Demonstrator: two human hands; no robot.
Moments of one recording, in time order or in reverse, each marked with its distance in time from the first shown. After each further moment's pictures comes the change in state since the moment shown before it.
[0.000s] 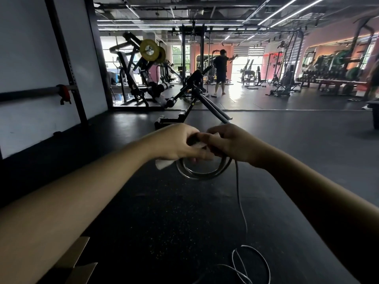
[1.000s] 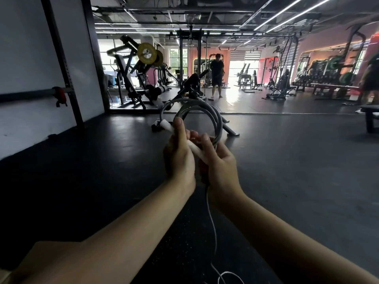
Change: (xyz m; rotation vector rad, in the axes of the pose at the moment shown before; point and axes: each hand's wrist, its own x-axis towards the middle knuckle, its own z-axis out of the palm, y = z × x) left_hand 0.016 0.035 0.083 -1.228 0.912 -0.214; right_hand -0.029 -0.021 0.075 0.897 0.537 0.127
